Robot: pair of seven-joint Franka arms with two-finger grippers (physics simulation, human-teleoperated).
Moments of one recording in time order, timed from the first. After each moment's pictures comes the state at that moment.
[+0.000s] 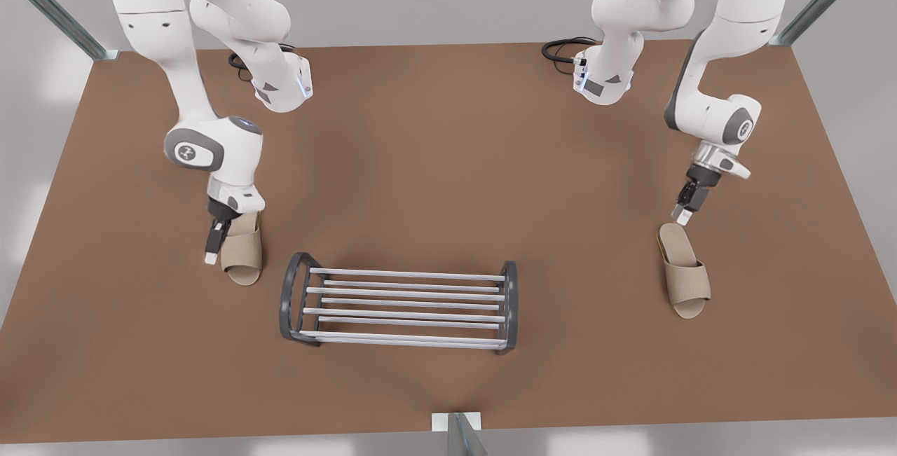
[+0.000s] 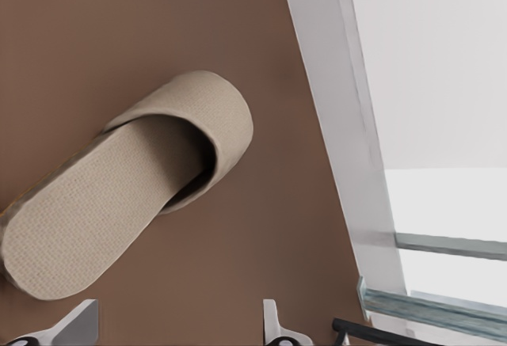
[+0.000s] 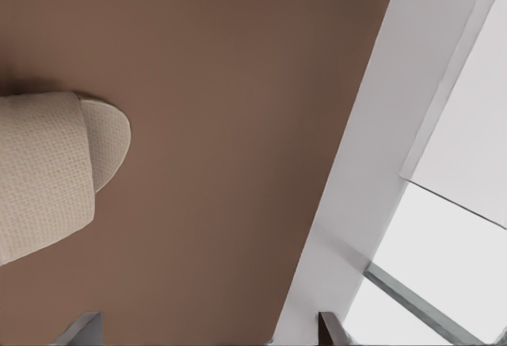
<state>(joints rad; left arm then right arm) -0.06 0.15 0.40 -2.56 -1.98 2.39 1.11 -0.23 0.11 0.22 -2.37 -1.95 2.73 0.09</state>
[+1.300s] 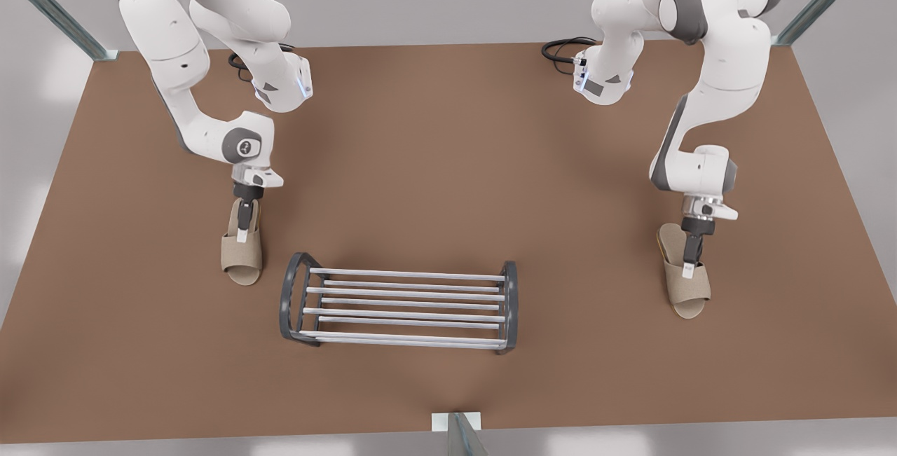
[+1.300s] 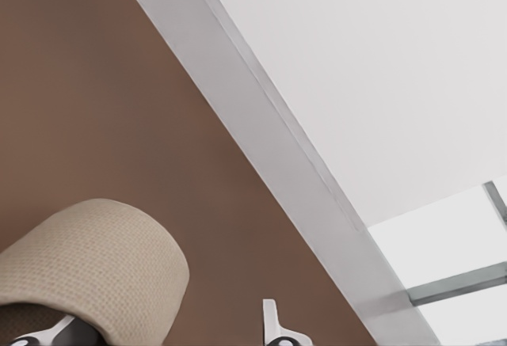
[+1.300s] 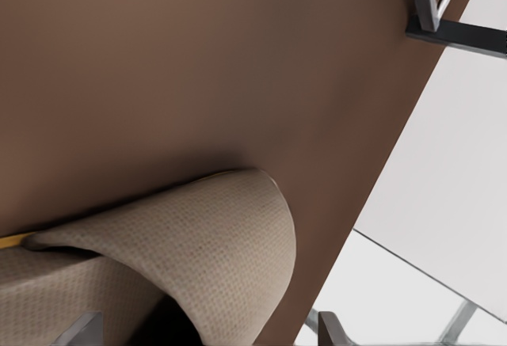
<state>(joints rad) -0.05 0.52 0.28 -2.18 -2.54 2.35 1.69 -0.22 0.24 0.22 -2.61 -2.75 2.39 0.85</state>
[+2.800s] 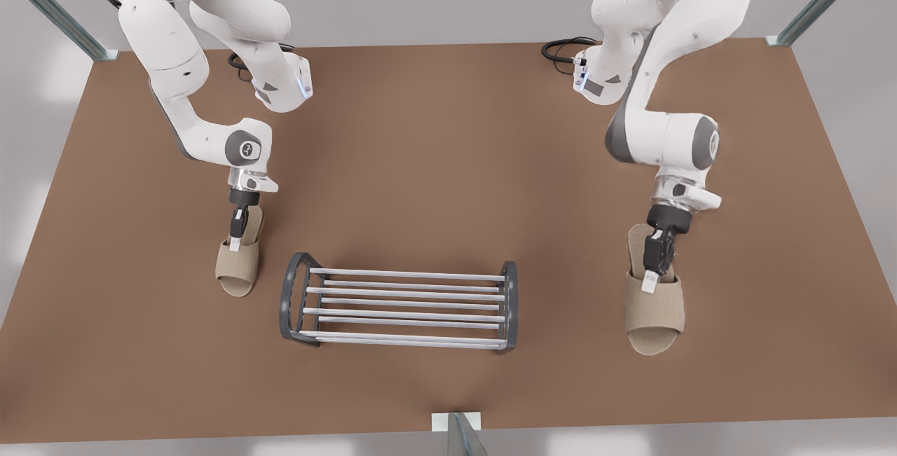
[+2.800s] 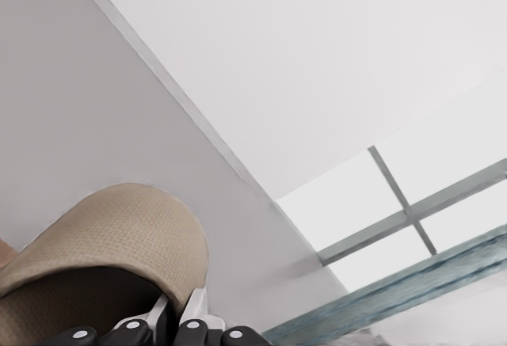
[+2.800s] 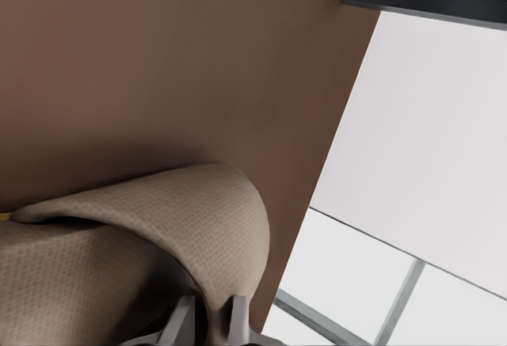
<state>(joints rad) -0.07 0.21 -0.21 -1.79 -2.53 2.98 1.59 -0.23 0.29 0.21 -2.60 -2.86 2.24 1.02</state>
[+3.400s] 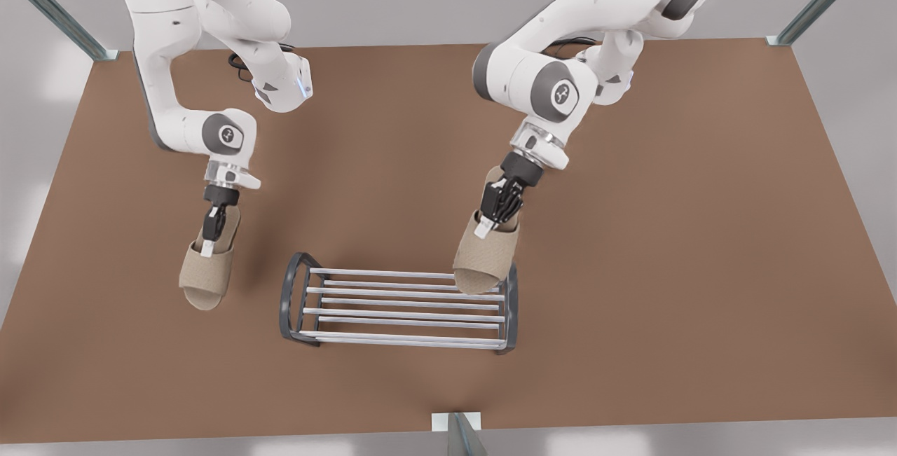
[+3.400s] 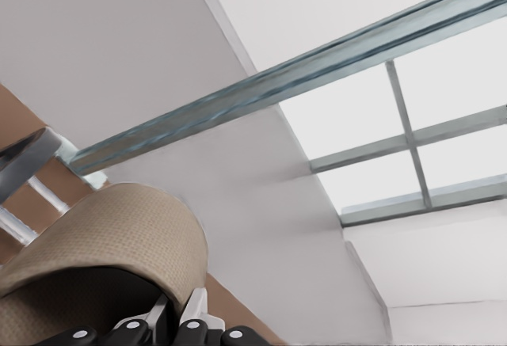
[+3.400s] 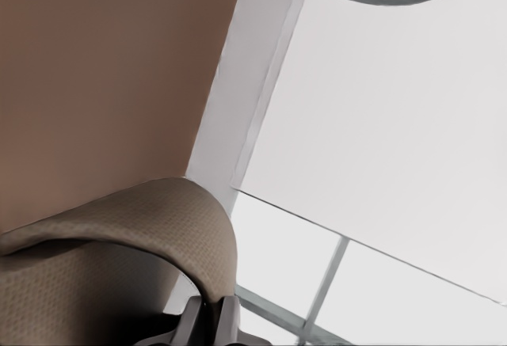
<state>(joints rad) -0.47 0.45 -0.34 -1.27 -2.54 3.47 1.36 -0.22 0.01 0.21 -2.49 -2.85 2.41 1.03</state>
